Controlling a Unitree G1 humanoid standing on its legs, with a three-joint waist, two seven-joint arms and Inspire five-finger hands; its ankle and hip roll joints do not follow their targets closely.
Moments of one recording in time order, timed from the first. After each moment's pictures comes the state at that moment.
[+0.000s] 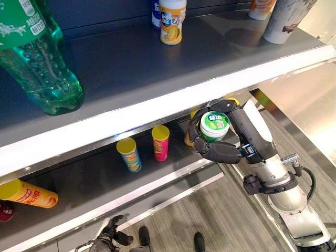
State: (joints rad) left arm -0.02 0.27 -0.22 1.11 0.16 -0.14 0.11; right arm -0.03 -0.65 0.09 -0.49 -0.11 -0.27 -0.03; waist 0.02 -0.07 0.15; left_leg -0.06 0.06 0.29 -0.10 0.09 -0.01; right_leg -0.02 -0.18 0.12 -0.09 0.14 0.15
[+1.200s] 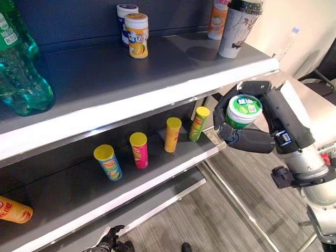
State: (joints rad) left arm 0.02 0.29 -0.17 1.12 0.18 -0.13 0.07; right arm -0.09 -0.82 -0.11 -0.51 0.13 -0.27 0.06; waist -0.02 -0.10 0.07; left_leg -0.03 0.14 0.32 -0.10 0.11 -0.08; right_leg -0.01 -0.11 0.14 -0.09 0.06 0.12
